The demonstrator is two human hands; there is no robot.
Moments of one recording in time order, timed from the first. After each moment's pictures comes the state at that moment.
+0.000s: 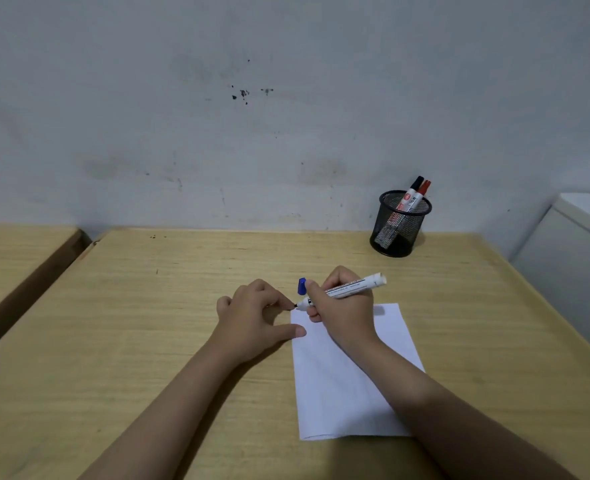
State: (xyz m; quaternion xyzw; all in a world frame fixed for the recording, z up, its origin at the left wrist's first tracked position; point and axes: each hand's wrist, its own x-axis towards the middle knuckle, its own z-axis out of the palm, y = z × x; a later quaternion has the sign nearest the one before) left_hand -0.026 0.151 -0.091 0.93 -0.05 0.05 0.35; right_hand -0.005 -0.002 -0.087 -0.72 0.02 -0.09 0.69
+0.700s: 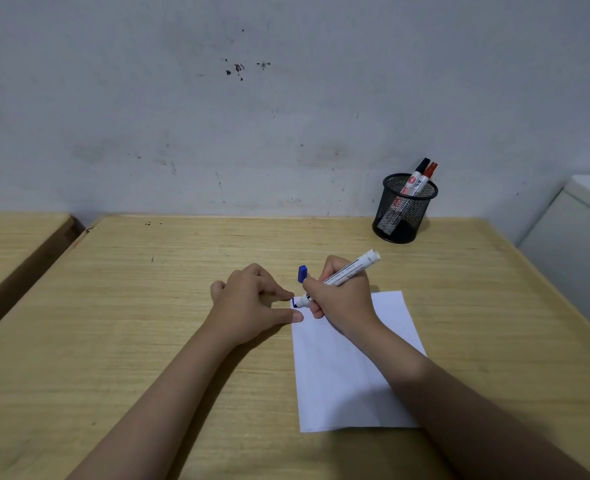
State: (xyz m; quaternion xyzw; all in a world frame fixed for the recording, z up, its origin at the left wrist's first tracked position) left_hand -0.016 0.153 -0.092 0.94 -0.03 0.05 0.34; right_hand 0.001 -0.003 -0.090 -0.74 0.00 -0.03 0.67
